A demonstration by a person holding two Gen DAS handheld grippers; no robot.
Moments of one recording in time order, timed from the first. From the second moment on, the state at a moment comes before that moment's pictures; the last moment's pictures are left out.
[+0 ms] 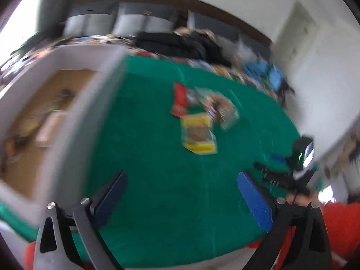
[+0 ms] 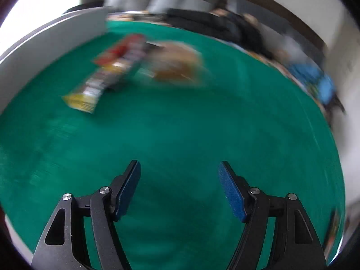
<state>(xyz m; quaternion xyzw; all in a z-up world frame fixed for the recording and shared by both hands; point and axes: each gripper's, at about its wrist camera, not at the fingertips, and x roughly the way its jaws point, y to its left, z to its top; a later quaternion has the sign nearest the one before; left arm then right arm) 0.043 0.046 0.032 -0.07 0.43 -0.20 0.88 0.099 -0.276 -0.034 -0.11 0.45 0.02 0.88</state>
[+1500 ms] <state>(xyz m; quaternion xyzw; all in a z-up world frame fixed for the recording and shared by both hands) 0.083 -0.014 -0.074 0.05 0.45 -0.10 0.89 0.090 -0.347 -0.046 0.02 0.44 -0.05 0.90</state>
